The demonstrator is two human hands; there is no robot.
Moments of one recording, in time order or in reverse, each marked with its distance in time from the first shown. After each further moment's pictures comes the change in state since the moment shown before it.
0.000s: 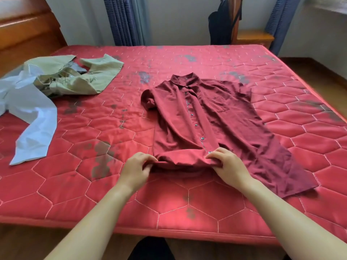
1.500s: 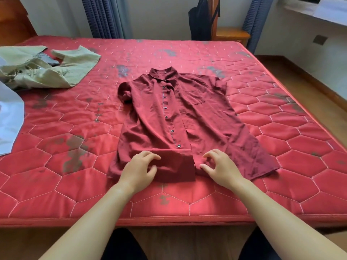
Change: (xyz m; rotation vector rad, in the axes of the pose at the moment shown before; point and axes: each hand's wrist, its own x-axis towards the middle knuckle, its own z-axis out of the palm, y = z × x) left_hand -0.016 0.048 0.056 0.025 -0.158 0.072; right_hand -0.052 0.035 -0.015 -0.080 -0.043 0.242
